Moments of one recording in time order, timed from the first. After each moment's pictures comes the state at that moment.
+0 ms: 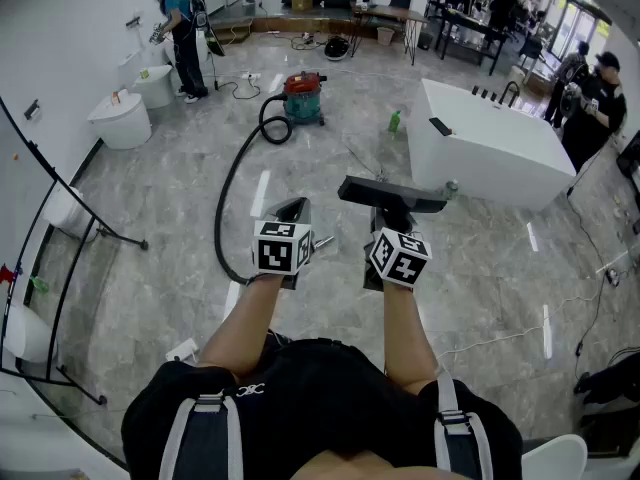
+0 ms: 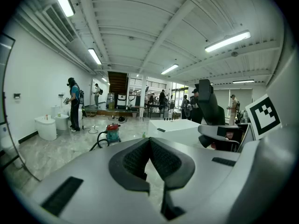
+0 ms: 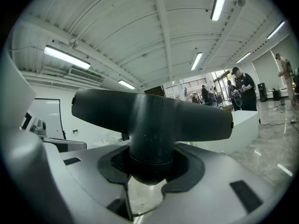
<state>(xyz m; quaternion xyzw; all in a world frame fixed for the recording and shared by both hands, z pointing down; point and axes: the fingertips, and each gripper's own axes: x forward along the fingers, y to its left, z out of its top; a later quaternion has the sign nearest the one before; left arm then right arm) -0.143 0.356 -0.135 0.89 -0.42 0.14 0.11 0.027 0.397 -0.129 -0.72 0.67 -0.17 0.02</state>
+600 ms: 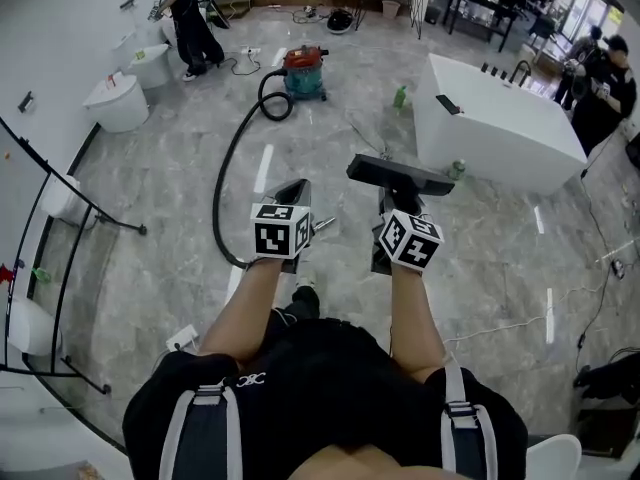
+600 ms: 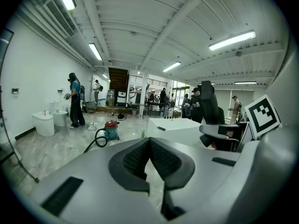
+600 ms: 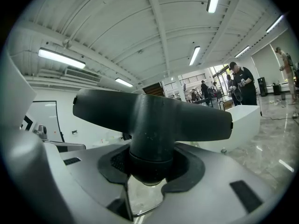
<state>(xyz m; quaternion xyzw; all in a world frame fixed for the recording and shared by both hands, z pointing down) -0.102 0.305 -0.103 0.89 -0.42 0.14 0.13 0.078 0.348 -0.098 -0.72 0.67 -0.19 0.03</state>
